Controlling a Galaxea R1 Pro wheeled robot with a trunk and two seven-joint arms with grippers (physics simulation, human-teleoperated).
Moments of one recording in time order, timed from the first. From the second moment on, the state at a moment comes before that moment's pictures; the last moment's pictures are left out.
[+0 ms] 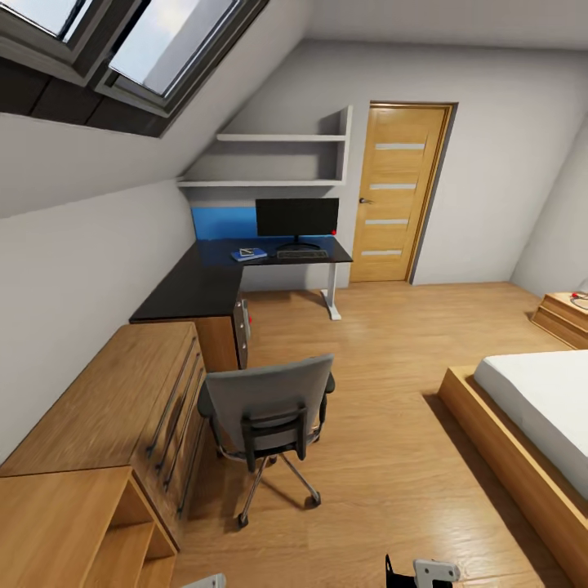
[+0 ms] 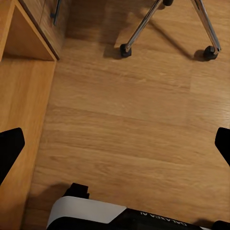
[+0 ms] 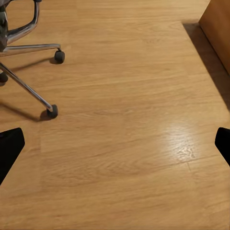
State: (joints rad) left arm -0.15 -0.02 -0.40 -0.58 0.54 -0.09 0.34; right arm -0.36 -0.01 0.66 -0.10 -0.60 -0.62 -0.23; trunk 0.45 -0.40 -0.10
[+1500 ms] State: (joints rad) left arm -0.15 -0.02 -0.40 -0.58 0.54 -0.09 0.34; right arm -0.36 -0.01 0.66 -0.10 -0.60 -0.62 -0.23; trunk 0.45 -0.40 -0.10
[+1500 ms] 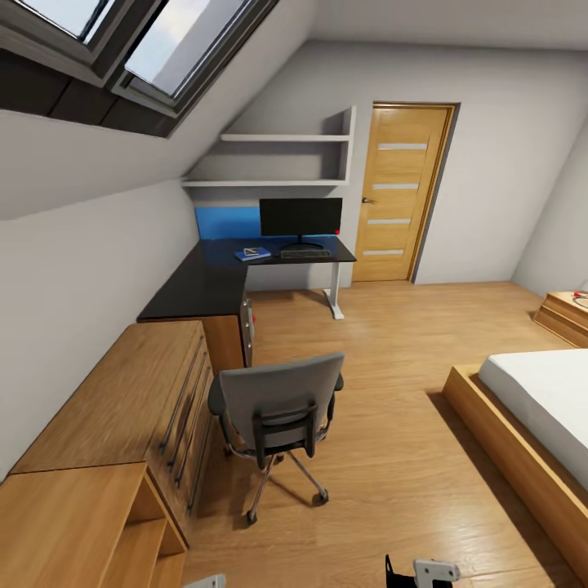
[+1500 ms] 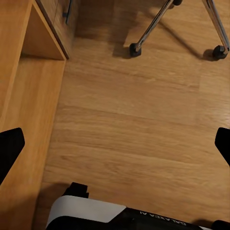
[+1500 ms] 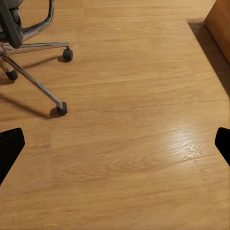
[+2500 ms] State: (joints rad) left arm -0.15 -0.06 -0.39 -0.54 0.55 -0.09 0.34; right arm -0.36 -0.01 0.66 -0.10 -0.60 -0.62 -0.23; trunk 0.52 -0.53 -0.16
